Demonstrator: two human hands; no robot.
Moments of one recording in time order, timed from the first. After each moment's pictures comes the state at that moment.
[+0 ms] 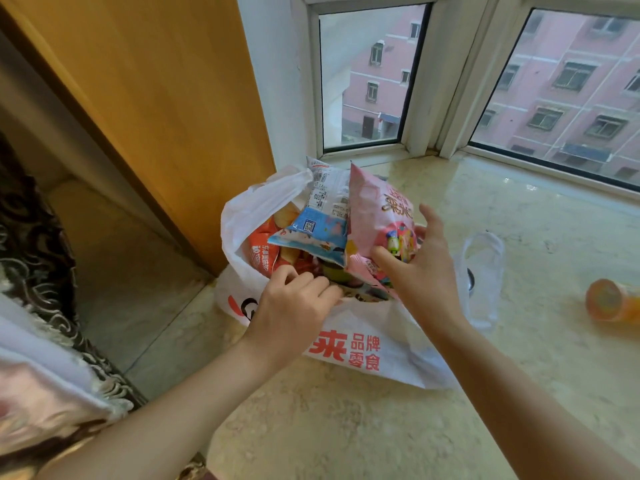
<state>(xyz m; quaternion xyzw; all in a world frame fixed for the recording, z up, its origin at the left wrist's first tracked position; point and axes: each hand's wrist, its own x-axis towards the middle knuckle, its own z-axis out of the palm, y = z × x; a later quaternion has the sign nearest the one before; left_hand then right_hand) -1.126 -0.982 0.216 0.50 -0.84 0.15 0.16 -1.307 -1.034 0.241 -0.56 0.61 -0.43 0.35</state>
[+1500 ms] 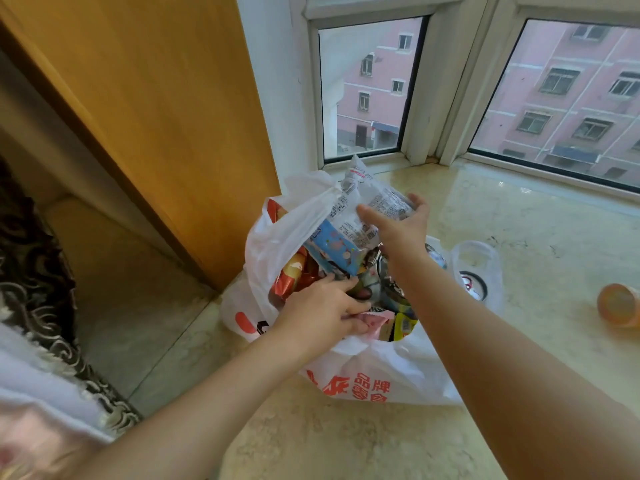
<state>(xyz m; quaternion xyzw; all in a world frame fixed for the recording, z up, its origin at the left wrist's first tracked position) -1.135 -1.012 0.240 0.58 -0.78 -0.24 0.03 -1.265 -1.117 0.229 -0.33 0.56 -0.54 0.54</state>
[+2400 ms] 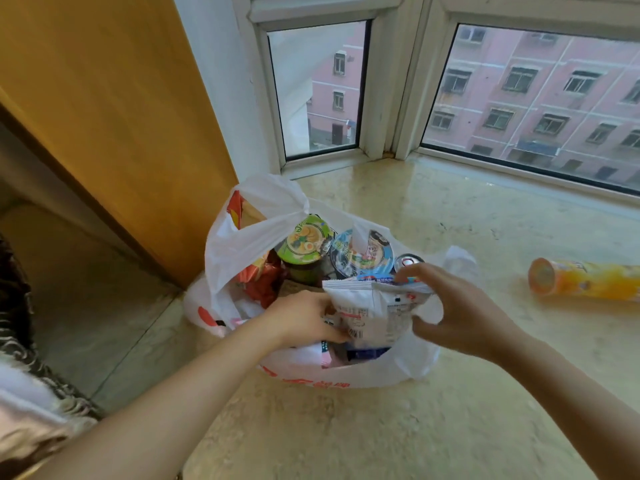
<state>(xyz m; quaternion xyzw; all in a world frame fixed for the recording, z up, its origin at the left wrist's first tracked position) -1.173 -1.008 0.222 0.57 -0.72 -0.39 -0.04 -1.425 -0.994 0.244 -0.81 0.50 -0.19 0.23</state>
